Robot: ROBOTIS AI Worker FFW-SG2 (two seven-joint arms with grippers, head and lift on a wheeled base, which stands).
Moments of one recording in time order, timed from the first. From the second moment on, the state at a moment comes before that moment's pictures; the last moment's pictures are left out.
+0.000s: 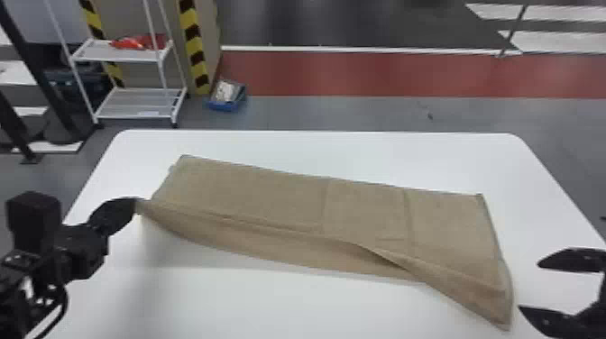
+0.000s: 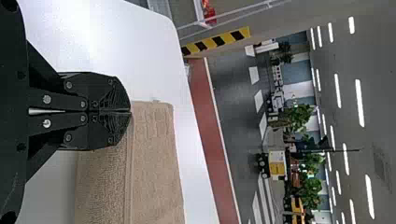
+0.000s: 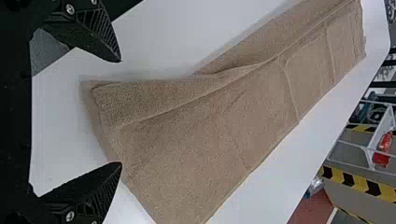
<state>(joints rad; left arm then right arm) 0.25 0.19 0.27 -1.87 -0.04 0.34 -0.42 0.38 -0.39 -0.43 -2.14 0.45 0.61 1.36</state>
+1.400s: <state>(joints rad) 0.25 0.20 0.29 -1.84 -0.02 0.29 -0.44 0.34 -0.41 -0.28 -2.01 0.66 0.52 1.36</state>
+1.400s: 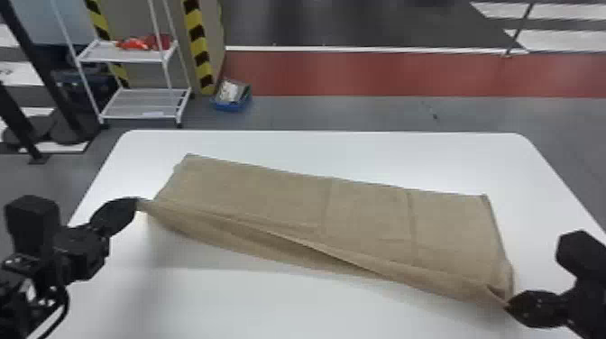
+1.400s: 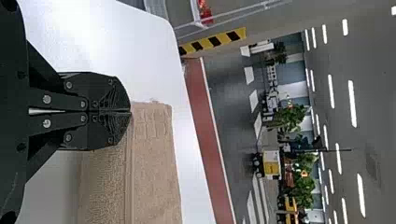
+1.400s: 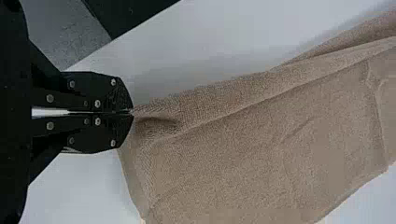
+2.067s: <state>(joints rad) 0.16 0.20 0.28 -1.88 -0.04 0.43 -0.47 0.19 -0.45 -0.46 -1.94 0.33 0.73 1.36</state>
